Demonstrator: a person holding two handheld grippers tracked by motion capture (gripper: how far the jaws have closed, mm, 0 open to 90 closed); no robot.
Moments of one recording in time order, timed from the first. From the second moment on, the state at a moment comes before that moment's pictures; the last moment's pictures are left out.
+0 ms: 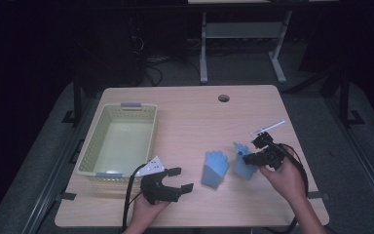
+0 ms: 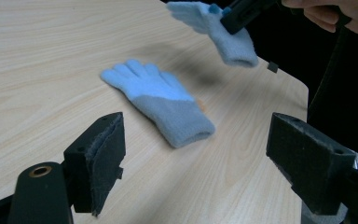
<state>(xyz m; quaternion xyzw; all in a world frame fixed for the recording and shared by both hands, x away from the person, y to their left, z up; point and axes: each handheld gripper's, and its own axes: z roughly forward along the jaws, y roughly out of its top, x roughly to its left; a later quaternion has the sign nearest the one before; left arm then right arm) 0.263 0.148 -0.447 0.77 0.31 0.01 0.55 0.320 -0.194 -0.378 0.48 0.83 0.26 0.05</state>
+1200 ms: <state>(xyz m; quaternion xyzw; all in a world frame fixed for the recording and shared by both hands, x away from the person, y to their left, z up) 0.264 0.153 -0.445 0.77 0.32 0.01 0.56 0.324 -0.115 -0.398 0.46 0.85 0.26 0.00</state>
